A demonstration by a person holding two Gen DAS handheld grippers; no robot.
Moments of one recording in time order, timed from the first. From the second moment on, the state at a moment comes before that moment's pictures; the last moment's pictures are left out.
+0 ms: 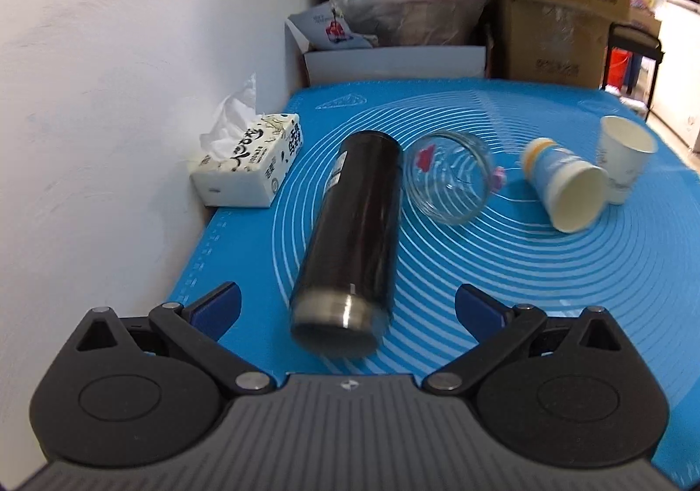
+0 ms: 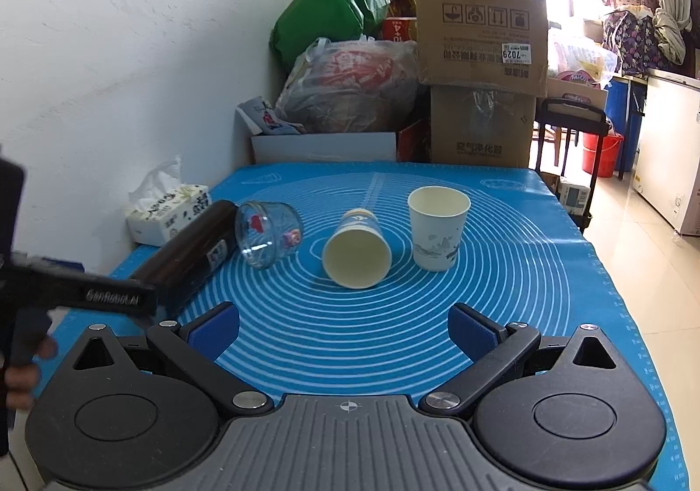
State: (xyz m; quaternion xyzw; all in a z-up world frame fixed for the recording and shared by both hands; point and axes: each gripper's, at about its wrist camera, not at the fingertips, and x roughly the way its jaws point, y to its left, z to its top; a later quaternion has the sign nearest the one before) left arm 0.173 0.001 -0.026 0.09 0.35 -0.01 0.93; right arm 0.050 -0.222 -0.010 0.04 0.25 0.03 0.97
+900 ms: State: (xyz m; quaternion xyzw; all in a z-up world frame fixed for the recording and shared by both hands) left arm 0.266 -0.006 -0.059 0.11 0.46 0.01 0.88; right arm 0.094 -0.246 -0.043 0.06 0.30 0.03 0.95
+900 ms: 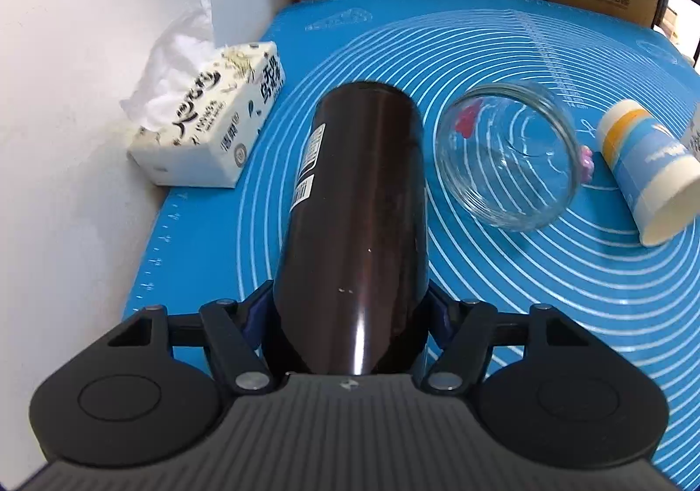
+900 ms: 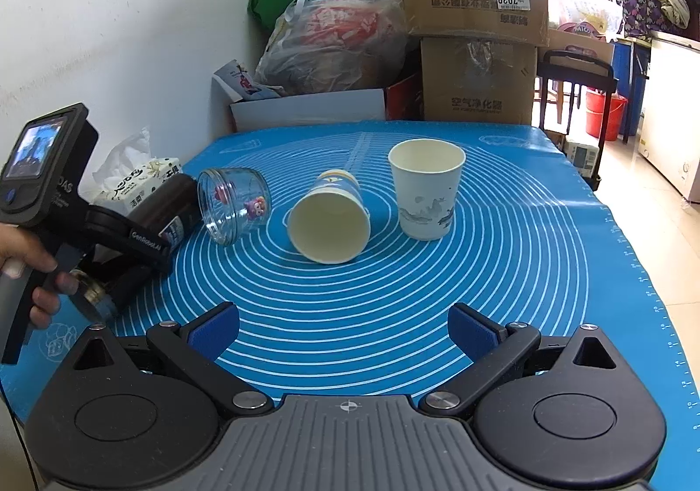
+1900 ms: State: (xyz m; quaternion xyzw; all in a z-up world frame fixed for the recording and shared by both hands) left arm 0.122 -0.053 -0.051 0.07 0.41 -0.09 0.91; right arm 0.045 -0.261 -0.035 0.06 0.29 0.01 0.95
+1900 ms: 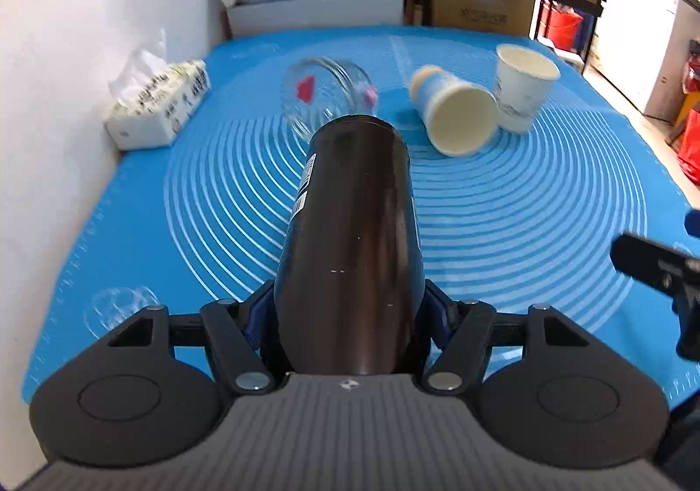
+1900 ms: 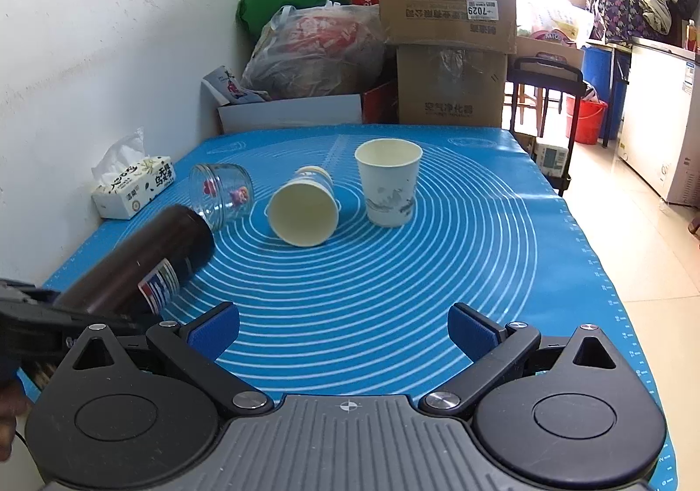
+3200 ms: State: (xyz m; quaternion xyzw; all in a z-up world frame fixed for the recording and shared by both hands) left arm 0.097 -0.024 0.002 0.05 0.36 -0.08 0.93; right arm 0.039 -0.238 -0.021 0.05 0.30 0.03 0.95
